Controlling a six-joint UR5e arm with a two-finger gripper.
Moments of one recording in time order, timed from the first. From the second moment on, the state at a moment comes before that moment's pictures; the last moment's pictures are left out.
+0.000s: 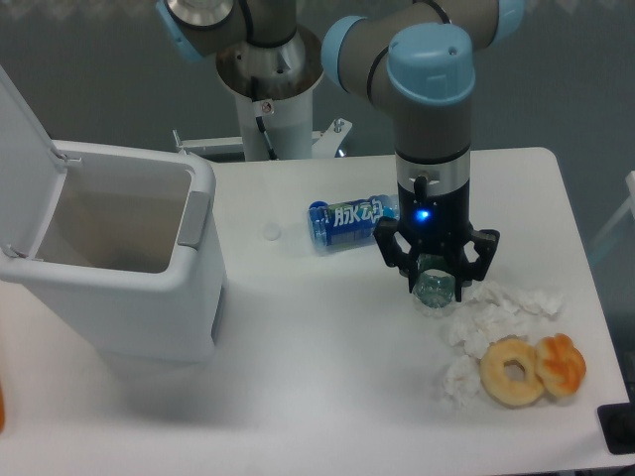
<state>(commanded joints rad) 2.56 -1.85 -1.48 -0.97 1.51 0.90</state>
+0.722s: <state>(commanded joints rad) 2.57 -1.85 -1.46 -0.97 1.50 0.81</state>
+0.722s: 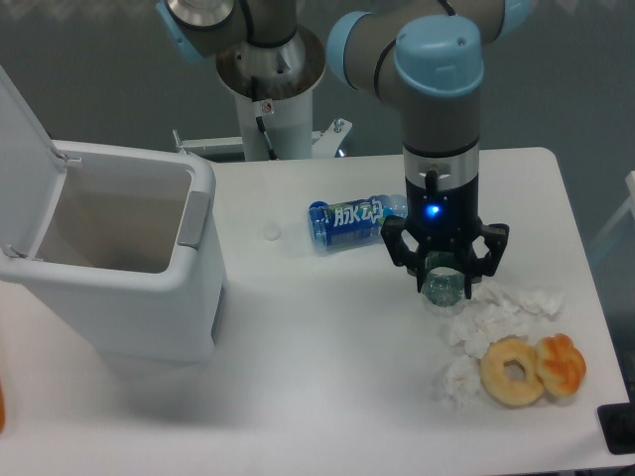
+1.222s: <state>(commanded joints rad) 2.59 -1.81 -1.45 -0.96 1.43 0.62</state>
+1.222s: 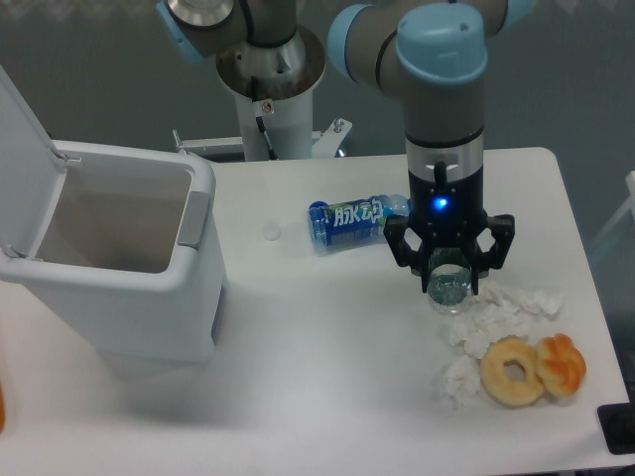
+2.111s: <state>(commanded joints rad) 2.56 -1.56 -1.46 -0.96 1.10 0.24</state>
